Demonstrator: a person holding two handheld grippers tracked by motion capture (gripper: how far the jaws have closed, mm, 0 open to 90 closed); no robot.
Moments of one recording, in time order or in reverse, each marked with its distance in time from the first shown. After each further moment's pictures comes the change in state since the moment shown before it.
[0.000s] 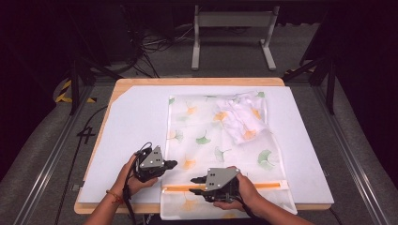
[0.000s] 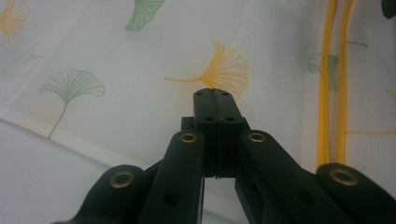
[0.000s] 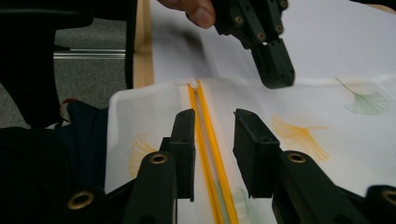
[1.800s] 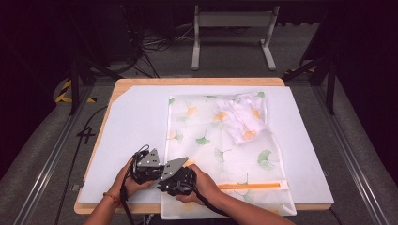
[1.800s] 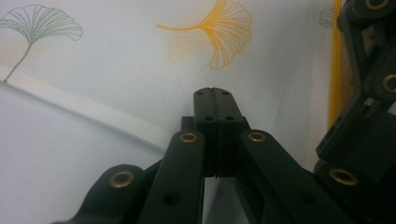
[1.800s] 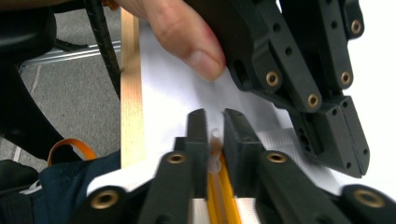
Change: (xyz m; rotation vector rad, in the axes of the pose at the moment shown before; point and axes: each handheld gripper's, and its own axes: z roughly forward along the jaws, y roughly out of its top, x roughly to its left) left arm 0.010 -0.024 0.010 0.054 -0.069 -0.083; right arm -0.013 0.034 0.107 0.137 0.114 0.154
